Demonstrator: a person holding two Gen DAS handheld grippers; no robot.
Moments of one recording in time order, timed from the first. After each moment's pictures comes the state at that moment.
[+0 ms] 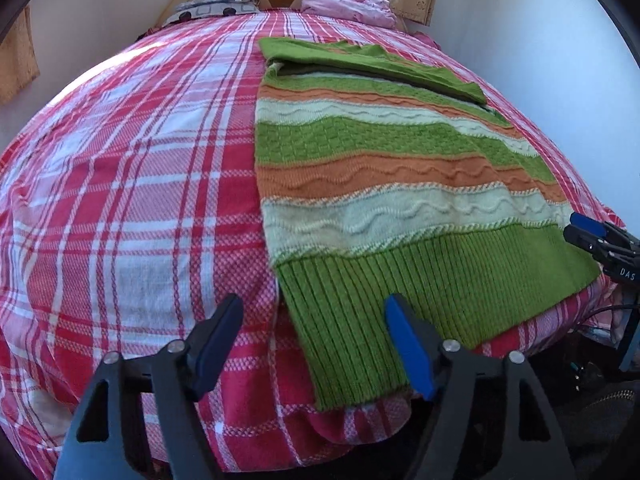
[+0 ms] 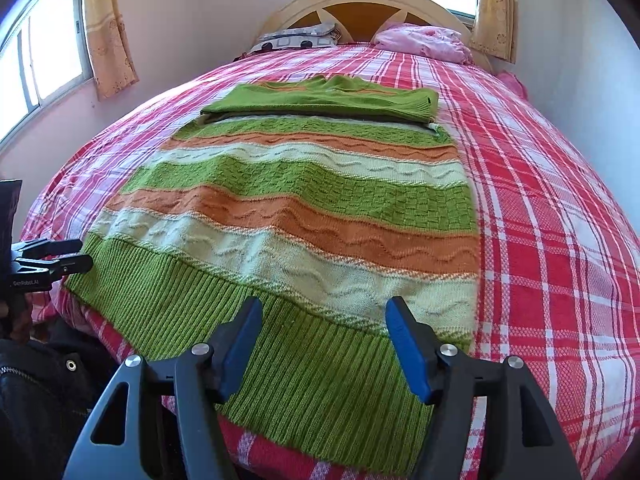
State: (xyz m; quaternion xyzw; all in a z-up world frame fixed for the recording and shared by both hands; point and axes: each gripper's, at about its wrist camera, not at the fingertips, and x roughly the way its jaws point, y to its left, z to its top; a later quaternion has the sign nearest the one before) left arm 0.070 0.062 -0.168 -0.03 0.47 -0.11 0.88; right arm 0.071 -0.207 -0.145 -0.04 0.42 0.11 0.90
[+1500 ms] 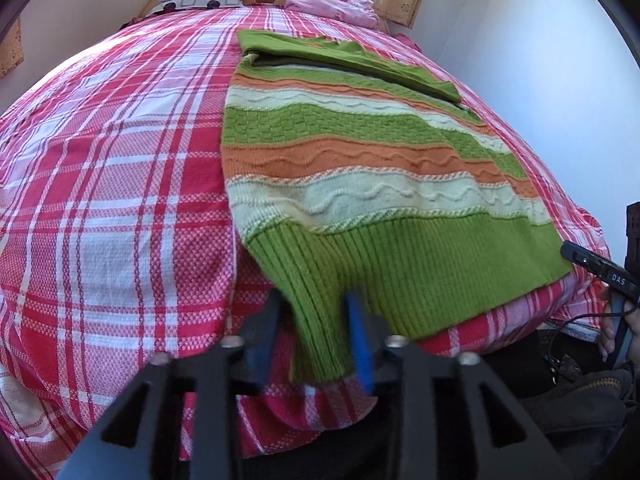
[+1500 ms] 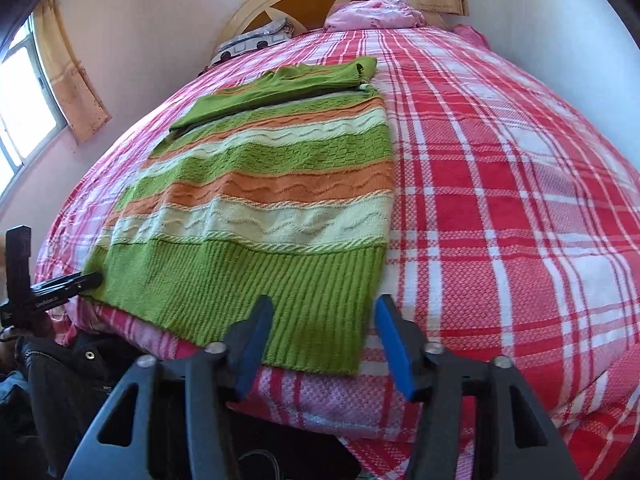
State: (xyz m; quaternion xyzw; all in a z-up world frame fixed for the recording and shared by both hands) left arm 0.061 0.055 -0.173 -0.05 0.46 -0.15 0.87; right arm 0.029 -0.264 -0.147 0.06 0.45 0.09 0.88
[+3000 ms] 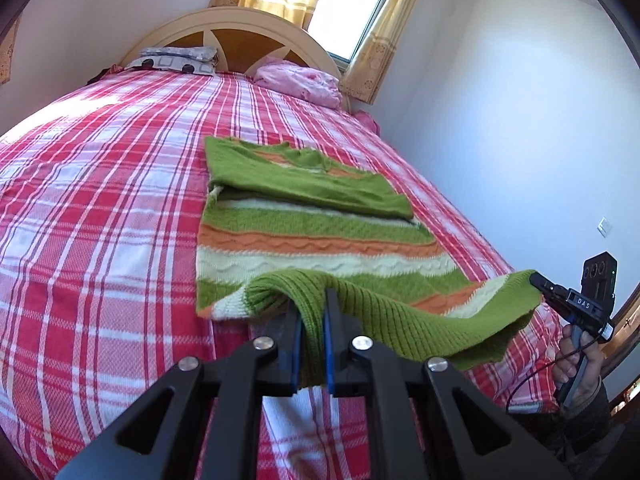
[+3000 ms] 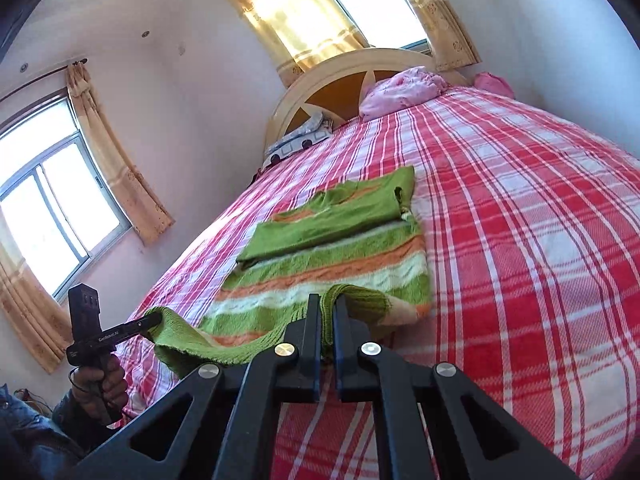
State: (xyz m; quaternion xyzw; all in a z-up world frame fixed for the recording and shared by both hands) left arm 0.115 0.074 -0.089 -0.12 0.34 -0.22 0.91; right arm 0.062 -0.303 -0.070 0.19 0.29 0.16 0.92
